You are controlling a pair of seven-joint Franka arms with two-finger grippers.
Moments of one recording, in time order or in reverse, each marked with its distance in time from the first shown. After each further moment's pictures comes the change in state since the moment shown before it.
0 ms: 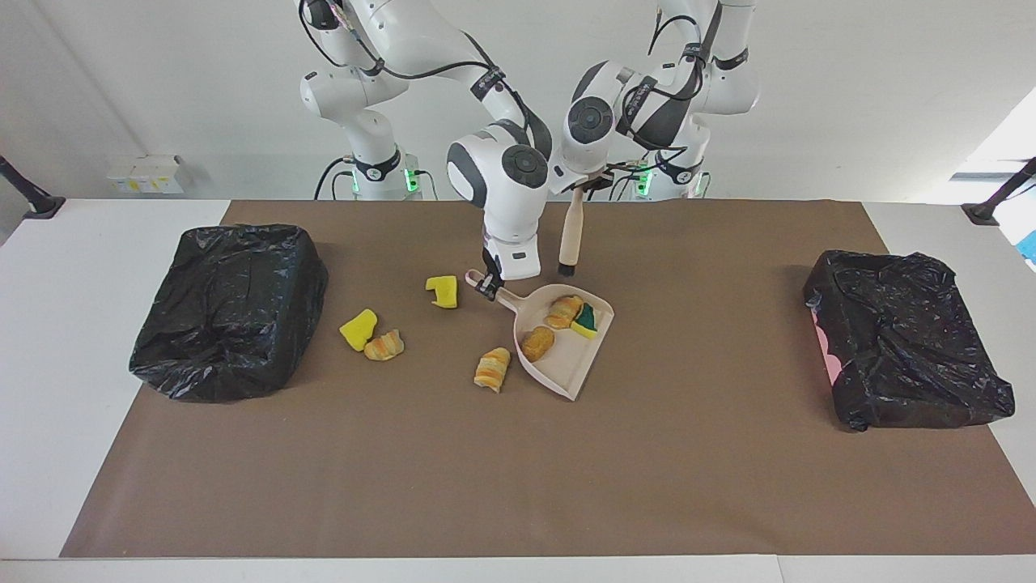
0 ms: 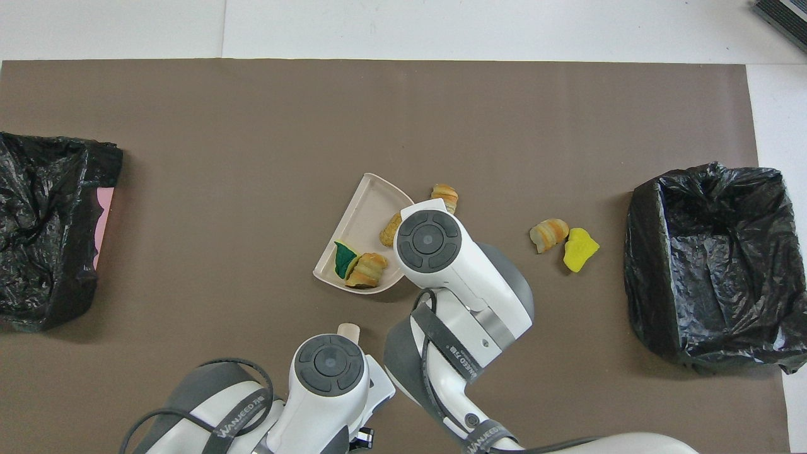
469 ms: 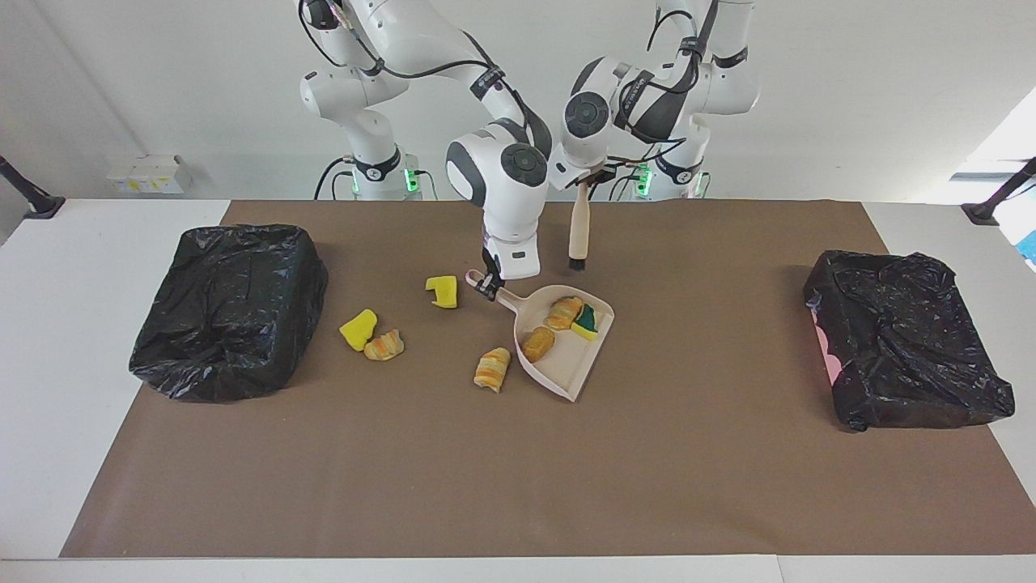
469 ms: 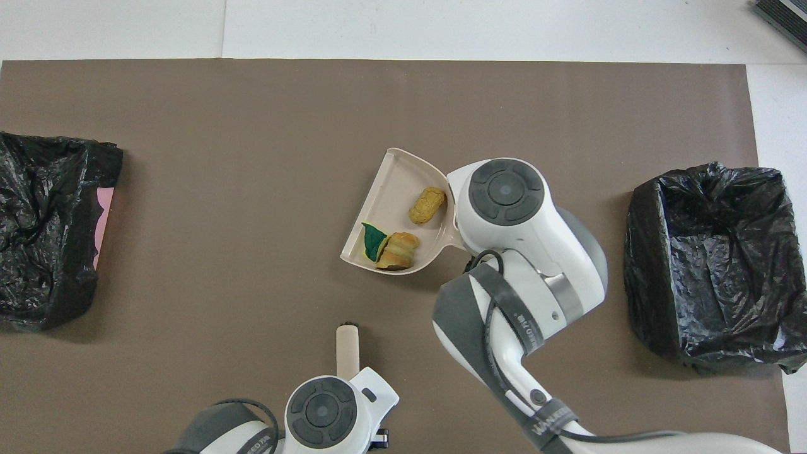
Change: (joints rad) left arm -0.006 -0.076 -0.072 -0.125 -0.130 0.239 -0.114; right arm -0.145 -0.073 -0.007 0.056 0.021 -0.104 -0.241
